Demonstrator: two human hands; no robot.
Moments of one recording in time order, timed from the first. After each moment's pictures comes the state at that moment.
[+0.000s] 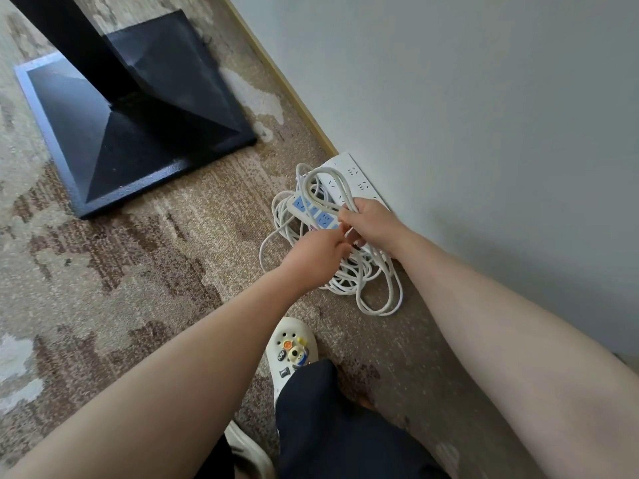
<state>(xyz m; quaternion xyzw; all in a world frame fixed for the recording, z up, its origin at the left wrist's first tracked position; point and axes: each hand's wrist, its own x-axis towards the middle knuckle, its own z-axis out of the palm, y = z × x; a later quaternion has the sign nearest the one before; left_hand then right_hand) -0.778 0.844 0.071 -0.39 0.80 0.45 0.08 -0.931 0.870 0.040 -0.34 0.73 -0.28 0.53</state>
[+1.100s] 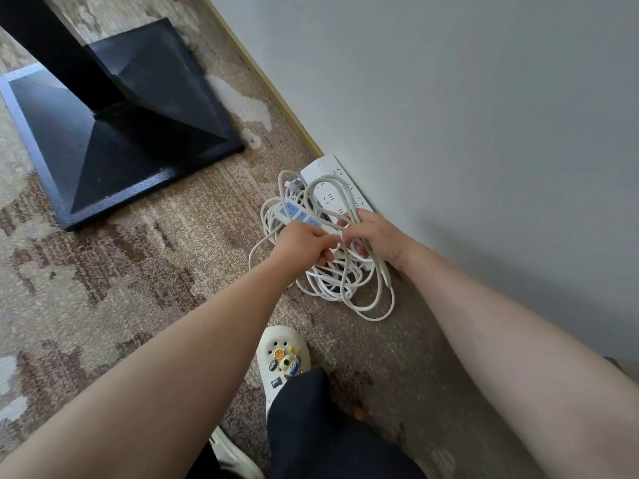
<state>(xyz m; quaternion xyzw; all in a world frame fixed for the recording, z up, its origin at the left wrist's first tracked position) -0.791 0.825 0.057 -0.52 0.59 0.62 0.02 -0.953 0.893 0.046 -0.30 0.68 -0.32 0.59</state>
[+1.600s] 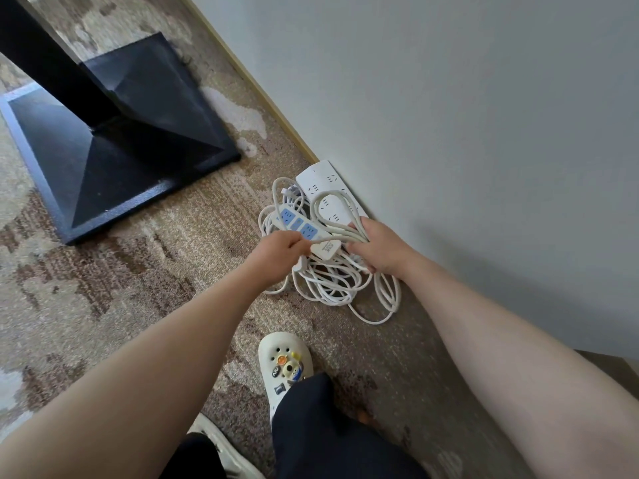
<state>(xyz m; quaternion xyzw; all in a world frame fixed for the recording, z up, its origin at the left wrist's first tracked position) -0.764 0.808 0.051 -0.45 0.72 0.53 0.06 -0.960 0.906 0.037 -0.39 0.75 -0.22 0.48</state>
